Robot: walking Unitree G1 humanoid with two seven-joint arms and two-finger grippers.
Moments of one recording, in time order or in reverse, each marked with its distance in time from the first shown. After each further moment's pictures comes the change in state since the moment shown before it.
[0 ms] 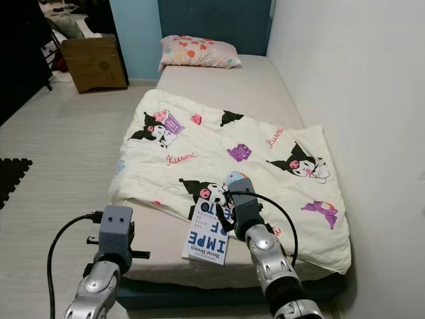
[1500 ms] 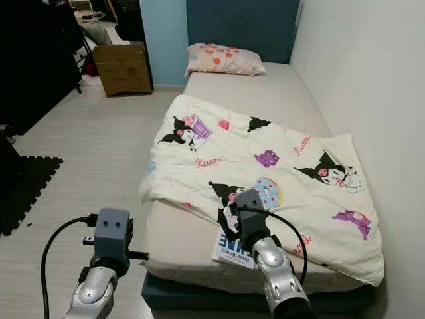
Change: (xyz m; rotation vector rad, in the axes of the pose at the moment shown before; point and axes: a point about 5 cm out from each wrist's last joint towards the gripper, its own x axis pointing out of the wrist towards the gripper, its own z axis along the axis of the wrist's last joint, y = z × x) left arm -0.016 -0.002 0.009 0.000 -0.101 -0.016; right arm -0.023 -0.005 -0.012 -0.020 -0.080 0.021
